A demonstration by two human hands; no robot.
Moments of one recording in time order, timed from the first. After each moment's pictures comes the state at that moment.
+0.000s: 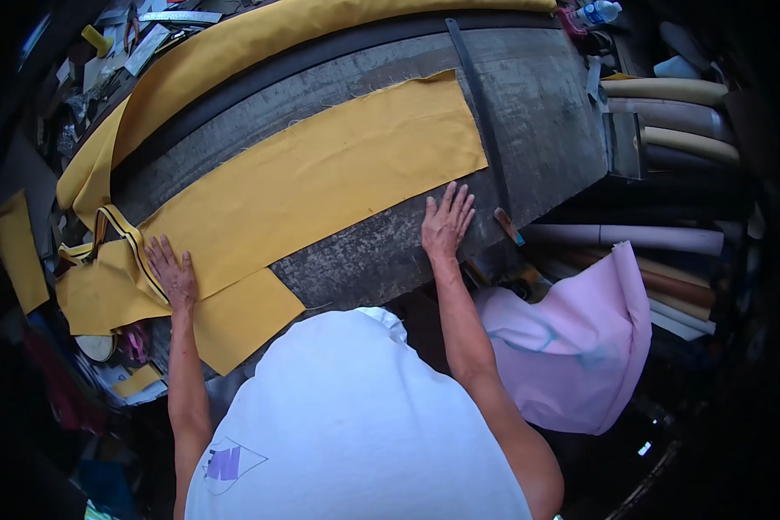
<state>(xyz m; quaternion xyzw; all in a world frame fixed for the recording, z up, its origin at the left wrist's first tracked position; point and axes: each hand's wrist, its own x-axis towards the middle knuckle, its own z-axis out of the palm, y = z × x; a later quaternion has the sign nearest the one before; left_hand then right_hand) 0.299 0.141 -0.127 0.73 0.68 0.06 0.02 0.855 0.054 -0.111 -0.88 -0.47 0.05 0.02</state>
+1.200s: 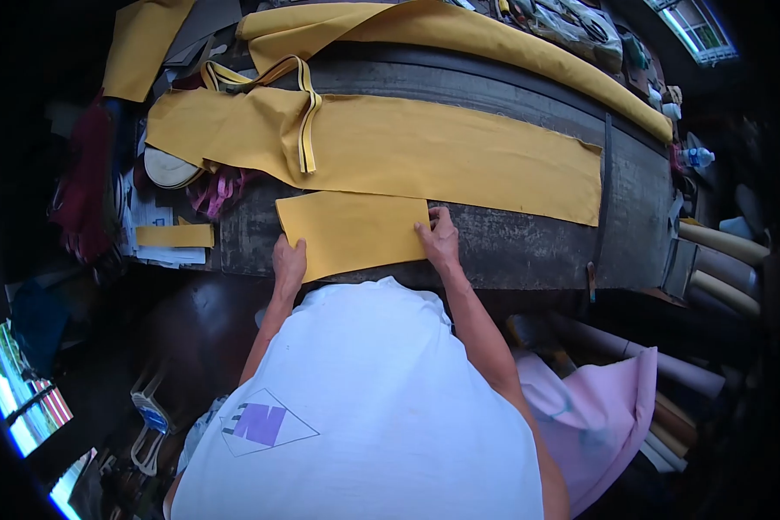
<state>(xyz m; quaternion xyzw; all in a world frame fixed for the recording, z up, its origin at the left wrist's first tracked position) 0.266 -0.073 -0.089 0.33 0.85 0.25 0.33 0.570 0.023 -0.077 -0.69 -0.52 0.46 0.21</state>
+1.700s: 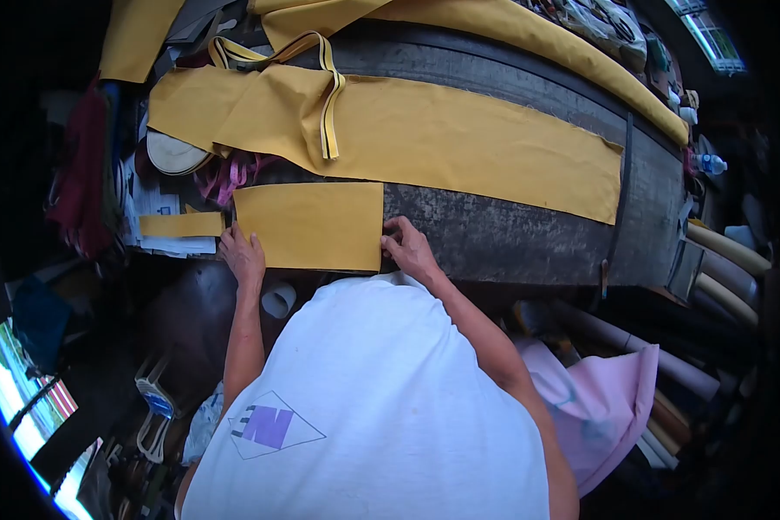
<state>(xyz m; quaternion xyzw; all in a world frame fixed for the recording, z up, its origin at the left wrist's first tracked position) 0.139 -0.114 -0.084 0.46 0.89 0.04 0.03 0.477 -0.012 -0.058 -0.56 -0.51 0.64 0.10</state>
